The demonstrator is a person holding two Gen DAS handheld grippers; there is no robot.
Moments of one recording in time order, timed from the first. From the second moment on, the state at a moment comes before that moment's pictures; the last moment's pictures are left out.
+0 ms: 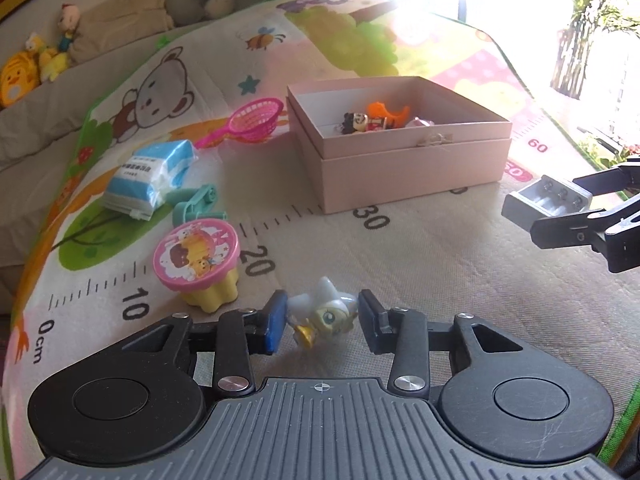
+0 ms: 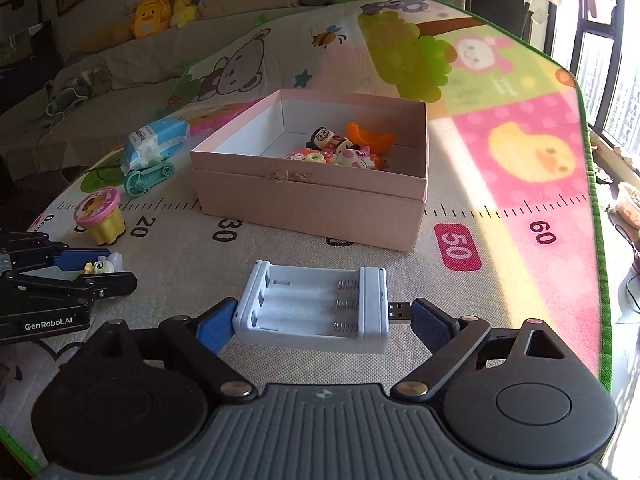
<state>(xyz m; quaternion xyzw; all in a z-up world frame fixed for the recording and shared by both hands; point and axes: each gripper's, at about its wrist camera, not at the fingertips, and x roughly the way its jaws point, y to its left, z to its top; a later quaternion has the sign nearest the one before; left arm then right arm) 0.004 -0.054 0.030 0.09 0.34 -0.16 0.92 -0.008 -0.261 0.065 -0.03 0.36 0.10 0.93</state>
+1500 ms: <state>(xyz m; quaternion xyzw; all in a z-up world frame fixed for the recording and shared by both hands) 0.029 0.039 0.014 -0.01 0.27 -0.09 0.96 0.314 -0.049 0.071 -0.21 0.43 0.16 0.86</state>
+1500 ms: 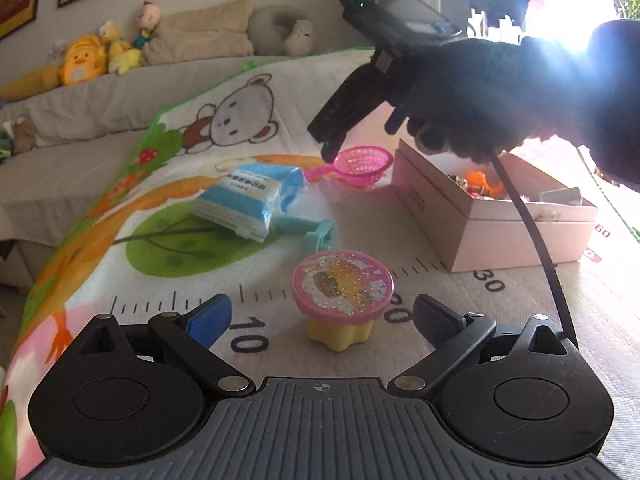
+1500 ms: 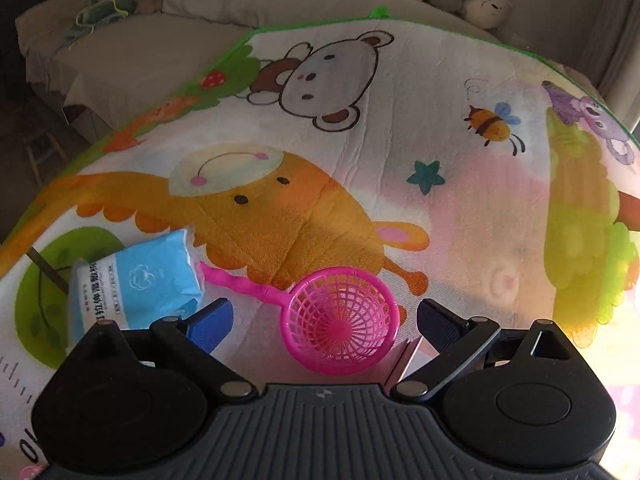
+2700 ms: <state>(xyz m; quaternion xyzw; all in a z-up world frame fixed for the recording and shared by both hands) 0.052 0.017 0.012 0.00 0.33 -0.08 0.94 -0.005 -0.183 0.063 -0.22 0.38 0.24 0.87</state>
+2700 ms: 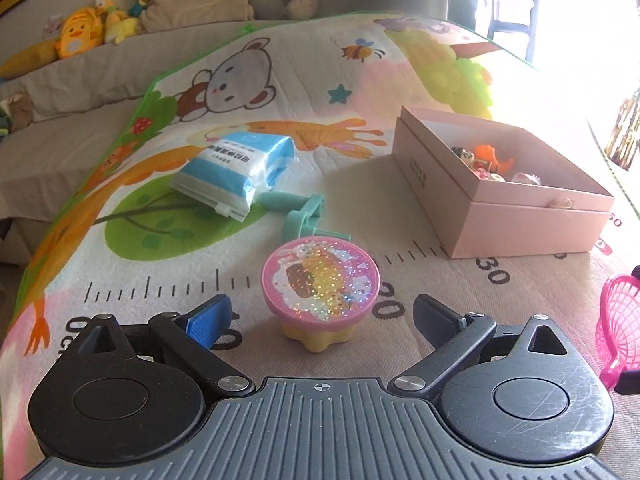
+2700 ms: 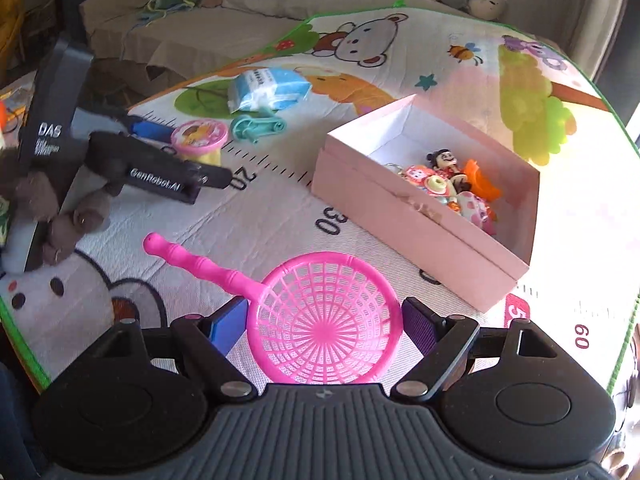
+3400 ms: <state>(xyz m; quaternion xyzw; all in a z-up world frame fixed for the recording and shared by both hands) 0.035 -0.020 0.016 0.01 0.34 -0.15 0.93 -0.006 -0.262 0.027 -0.11 0.38 0.09 0.91</state>
